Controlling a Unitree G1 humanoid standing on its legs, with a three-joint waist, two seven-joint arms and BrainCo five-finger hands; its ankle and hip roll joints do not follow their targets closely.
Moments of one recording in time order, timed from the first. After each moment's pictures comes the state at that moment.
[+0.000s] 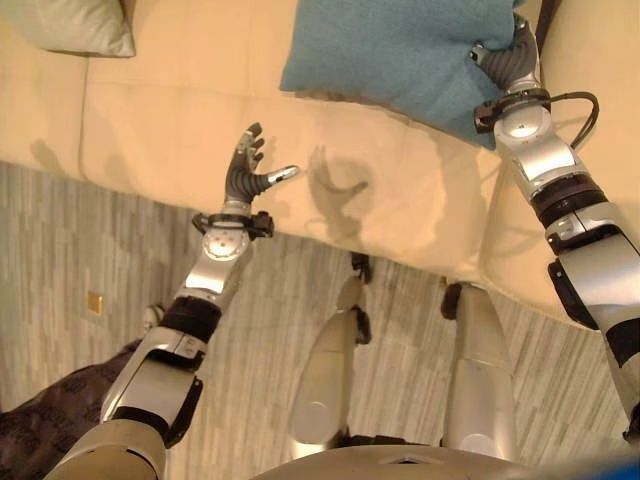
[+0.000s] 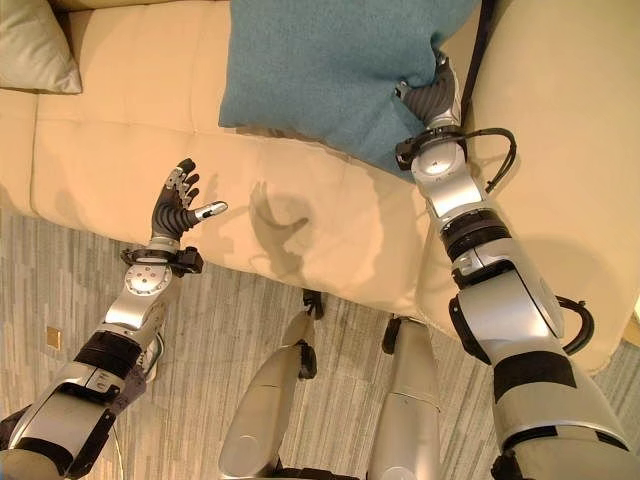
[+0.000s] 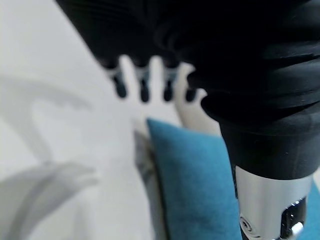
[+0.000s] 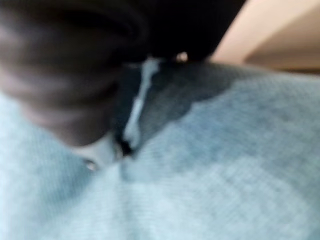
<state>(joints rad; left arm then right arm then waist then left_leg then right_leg) -0.54 0.48 -0.27 0.47 -0.44 -0.26 0.23 -1.24 -0.53 0.48 0.88 0.20 -0.05 -0.43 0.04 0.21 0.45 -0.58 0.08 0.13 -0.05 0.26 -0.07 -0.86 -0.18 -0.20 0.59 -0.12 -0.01</state>
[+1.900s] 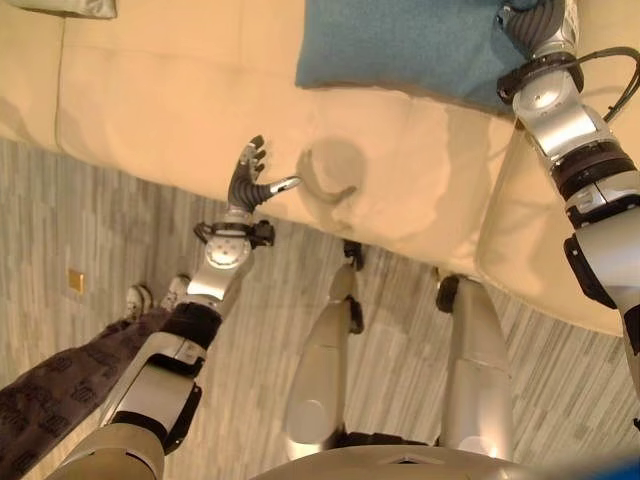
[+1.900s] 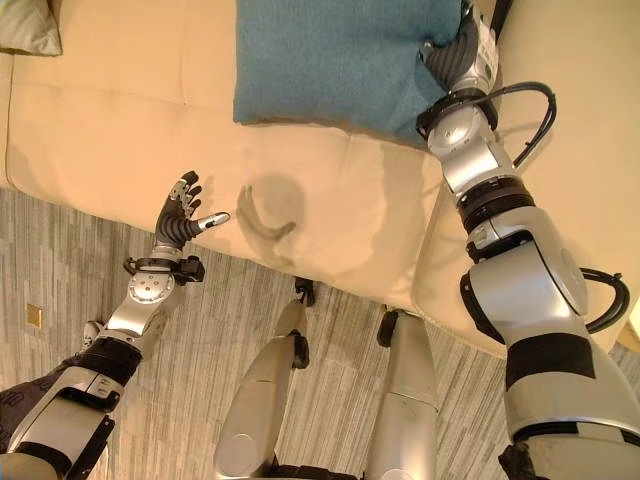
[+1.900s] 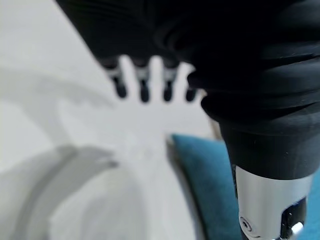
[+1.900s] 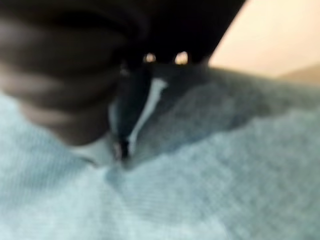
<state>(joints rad) -0.53 0.49 -0.31 0.50 -0.44 -0.28 0.25 -1.41 -0.56 0.58 1.07 0.07 -0.04 -0.48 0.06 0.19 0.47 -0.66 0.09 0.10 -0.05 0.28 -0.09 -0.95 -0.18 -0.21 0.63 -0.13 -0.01</state>
